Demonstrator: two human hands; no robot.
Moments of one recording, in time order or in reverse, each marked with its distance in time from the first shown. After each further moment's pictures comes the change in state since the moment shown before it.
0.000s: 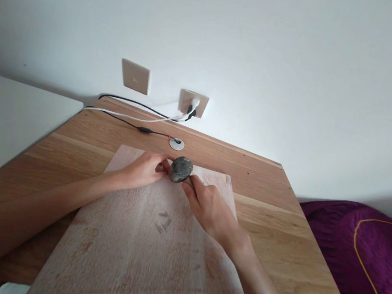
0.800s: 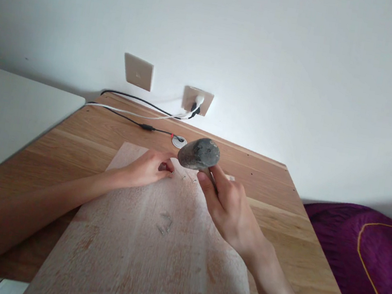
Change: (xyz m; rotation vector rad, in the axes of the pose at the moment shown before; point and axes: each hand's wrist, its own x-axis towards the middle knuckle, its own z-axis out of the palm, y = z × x) left_hand 0.001 -0.001 0.002 -0.006 -0.003 0.014; right_hand -0.009 -0.014 -0.028 0.023 0.172 -0.039
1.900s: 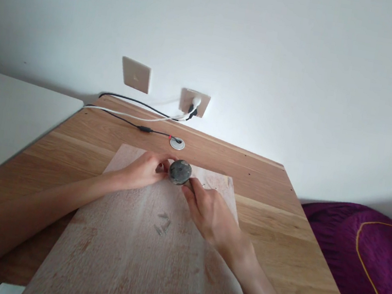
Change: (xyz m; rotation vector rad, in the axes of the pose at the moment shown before) left_hand -0.001 0.001 0.000 0.025 -0.002 -0.012; right_hand -0.005 0.004 0.022 -0.019 -0.210 0.017
